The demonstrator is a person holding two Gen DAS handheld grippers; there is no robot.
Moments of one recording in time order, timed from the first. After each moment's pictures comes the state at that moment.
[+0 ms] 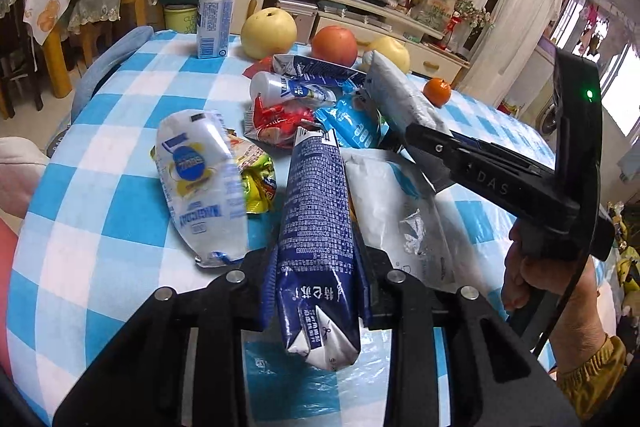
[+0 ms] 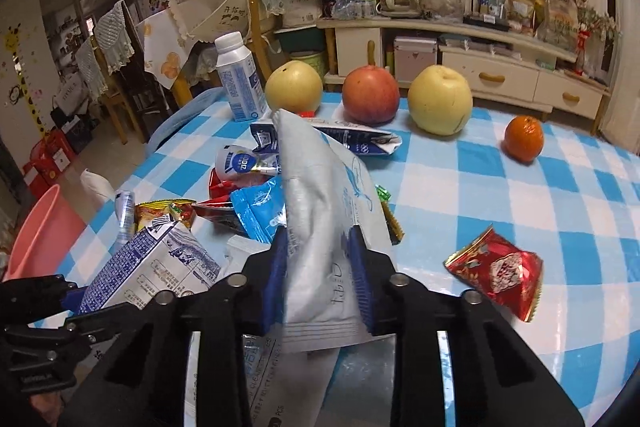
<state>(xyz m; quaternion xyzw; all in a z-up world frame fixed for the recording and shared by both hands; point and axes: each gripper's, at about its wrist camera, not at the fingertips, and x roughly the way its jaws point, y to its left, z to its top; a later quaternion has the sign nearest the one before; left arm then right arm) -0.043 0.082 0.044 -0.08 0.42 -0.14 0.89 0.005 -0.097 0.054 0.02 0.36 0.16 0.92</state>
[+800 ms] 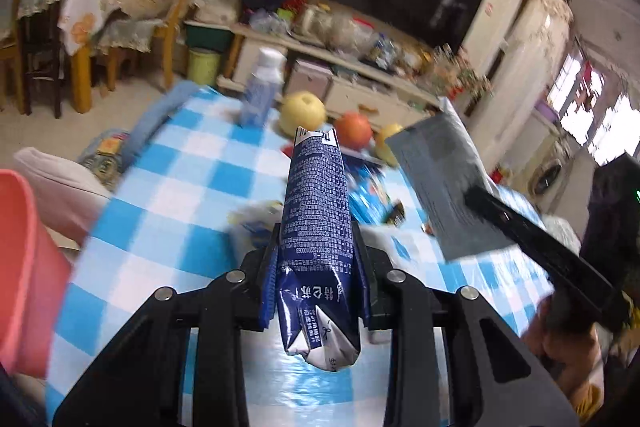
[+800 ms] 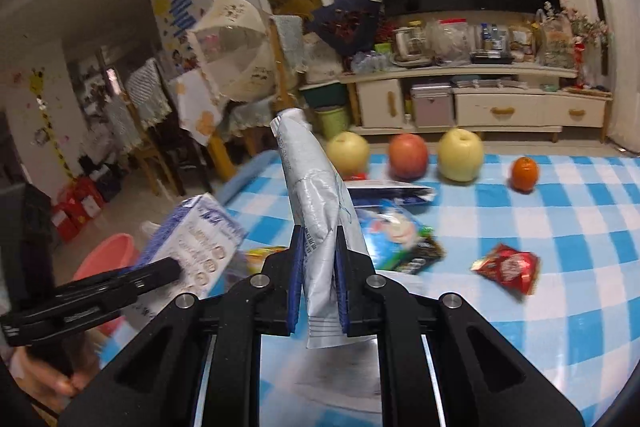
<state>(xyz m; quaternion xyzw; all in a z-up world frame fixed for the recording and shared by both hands) -0.076 0.157 0.107 -0.15 0.32 -0.10 0.93 -0.068 -0.079 0.126 0.10 0.28 0.21 0.93</state>
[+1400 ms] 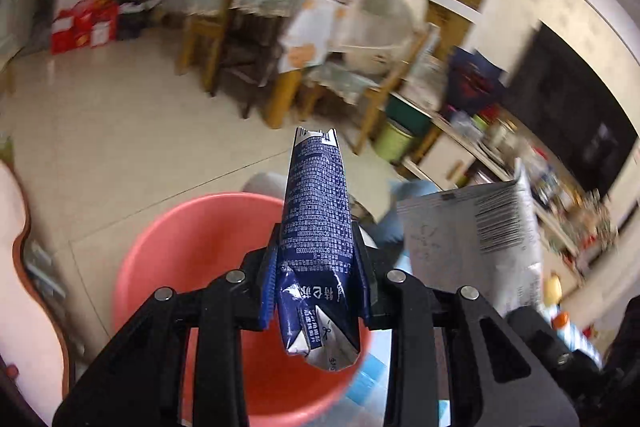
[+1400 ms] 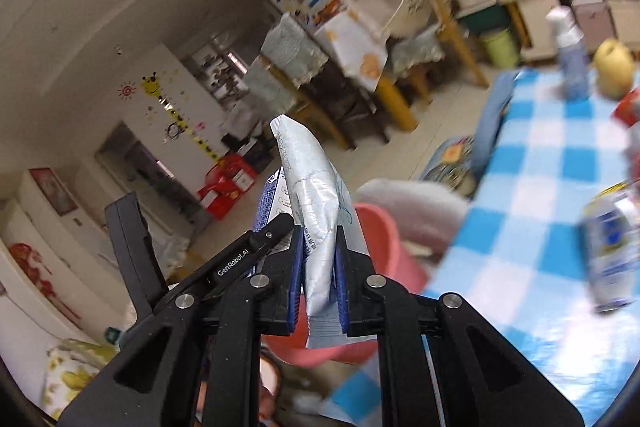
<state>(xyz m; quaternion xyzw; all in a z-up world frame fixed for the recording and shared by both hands) -0.139 0.376 0.119 -0.27 0.24 0.23 0.90 -0.085 0.187 0.136 0.21 0.36 0.46 0.78</state>
